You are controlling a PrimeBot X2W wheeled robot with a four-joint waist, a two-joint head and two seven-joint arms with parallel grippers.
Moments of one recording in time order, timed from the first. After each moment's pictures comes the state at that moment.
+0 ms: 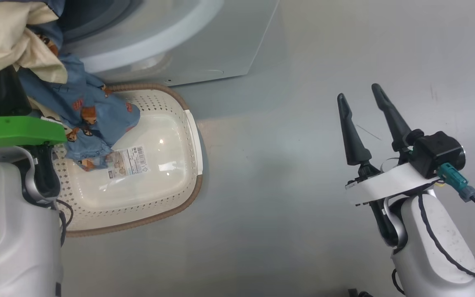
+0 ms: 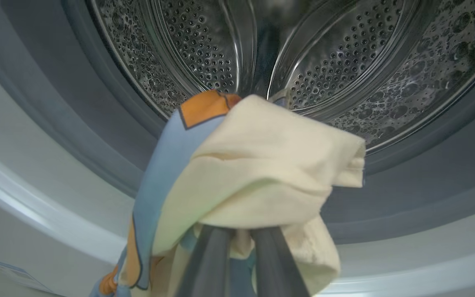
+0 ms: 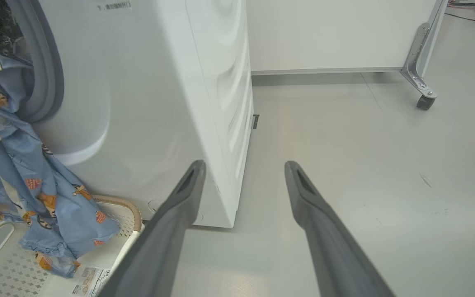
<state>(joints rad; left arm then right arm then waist) -0.59 0.05 0.10 0.40 -0.47 -0.12 -0.25 -0.31 -0.06 0.19 0.14 0.18 0.12 -0.26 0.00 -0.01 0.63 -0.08</state>
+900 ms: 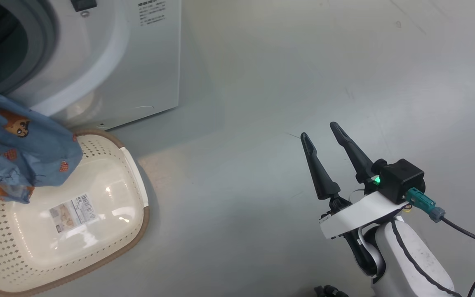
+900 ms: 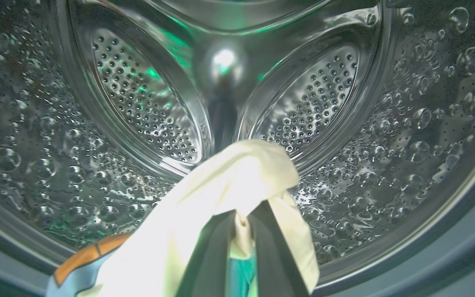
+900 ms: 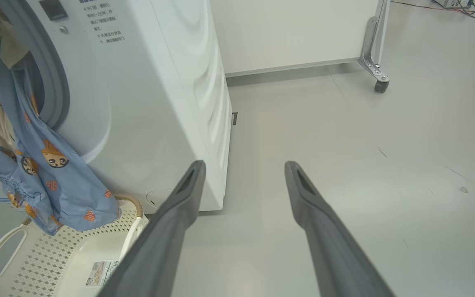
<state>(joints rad) -0.87 0.27 0.12 0.58 -0.40 -0.08 -0.11 -0.23 -0.05 0.34 0.16 0.30 0.12 -0.26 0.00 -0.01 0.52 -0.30</state>
